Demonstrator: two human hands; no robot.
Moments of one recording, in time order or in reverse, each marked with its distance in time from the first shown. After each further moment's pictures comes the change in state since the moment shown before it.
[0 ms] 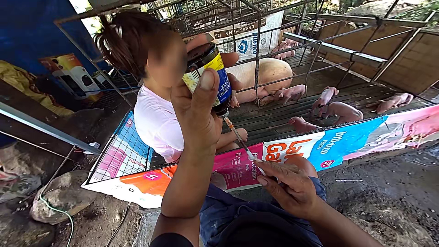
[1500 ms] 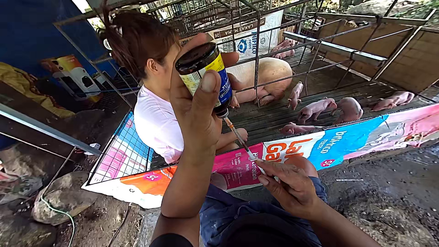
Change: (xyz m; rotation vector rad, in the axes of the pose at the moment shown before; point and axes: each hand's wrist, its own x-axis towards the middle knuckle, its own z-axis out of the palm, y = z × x) left_hand -0.002 0.001 0.003 0.066 -0.030 -0.016; right_hand -0.001 0.001 -0.001 0.040 0.008 0.024
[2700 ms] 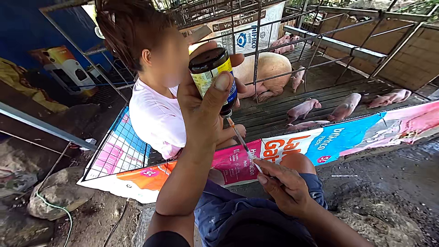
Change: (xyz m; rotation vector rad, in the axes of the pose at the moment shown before) left_hand -0.010 -0.016 -0.007 0.008 0.000 -0.006; right_hand -0.022 0.006 0.009 0.069 0.015 0.110
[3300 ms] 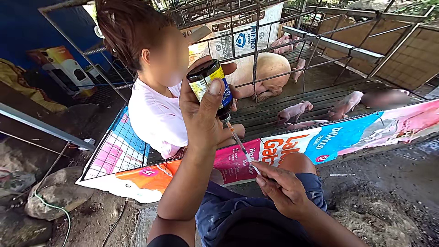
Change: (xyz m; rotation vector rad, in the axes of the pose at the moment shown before) left_hand -0.017 -0.002 -0.001 0.026 0.097 -0.067; right_hand -0.012 0.001 0.004 0.041 0.006 0.048
